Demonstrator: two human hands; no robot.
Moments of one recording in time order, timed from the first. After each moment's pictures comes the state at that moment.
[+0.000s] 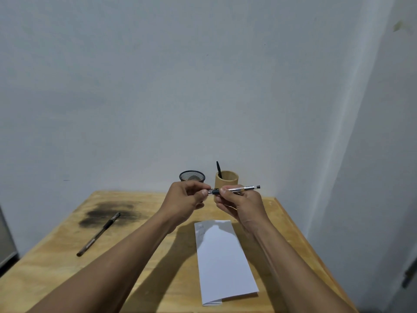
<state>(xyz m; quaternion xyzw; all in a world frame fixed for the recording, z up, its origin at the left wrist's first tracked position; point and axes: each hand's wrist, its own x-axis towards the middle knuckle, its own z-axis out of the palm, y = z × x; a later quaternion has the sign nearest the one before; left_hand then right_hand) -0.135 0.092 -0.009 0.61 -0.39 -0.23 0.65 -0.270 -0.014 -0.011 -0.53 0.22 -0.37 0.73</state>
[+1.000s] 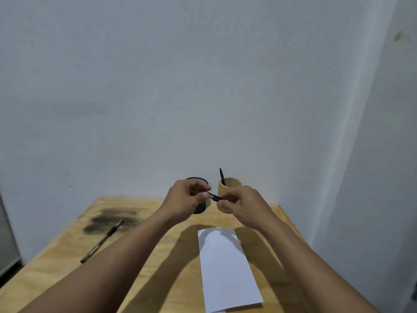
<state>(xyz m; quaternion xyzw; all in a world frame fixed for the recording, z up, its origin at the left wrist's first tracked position) -0.115 0.091 0.005 0.68 -0.45 -0.13 0.57 -0.272 -0.032 0.010 -0.89 0.24 -0.25 0.30</state>
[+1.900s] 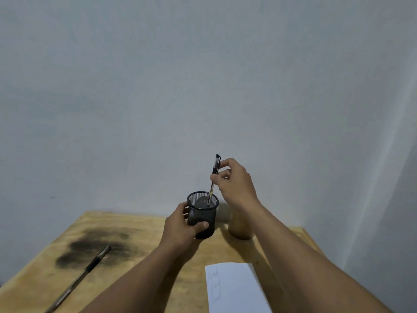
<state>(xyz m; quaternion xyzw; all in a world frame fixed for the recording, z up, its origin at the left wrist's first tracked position) -0.027 0.018 -0.085 0.70 -0.32 -0.13 0.62 -0.132 -0.090 0.034 -0.81 0.25 -0.38 0.37</state>
